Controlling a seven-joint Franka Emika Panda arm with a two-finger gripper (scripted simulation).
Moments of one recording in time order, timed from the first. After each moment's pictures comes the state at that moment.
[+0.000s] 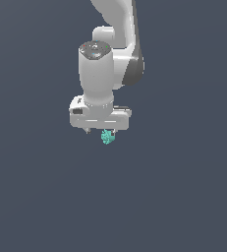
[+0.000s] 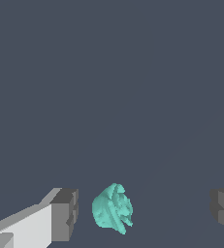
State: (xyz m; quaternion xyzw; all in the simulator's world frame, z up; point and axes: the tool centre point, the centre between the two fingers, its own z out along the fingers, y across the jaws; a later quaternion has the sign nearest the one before) arm 0.017 -0.046 0.208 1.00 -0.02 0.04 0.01
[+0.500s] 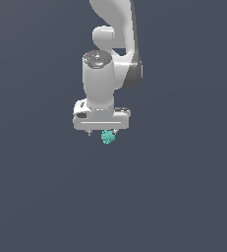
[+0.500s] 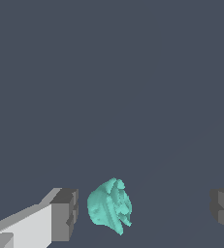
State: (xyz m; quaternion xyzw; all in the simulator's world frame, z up) arm 0.002 -0.043 0.183 1.00 0.02 0.03 0.01
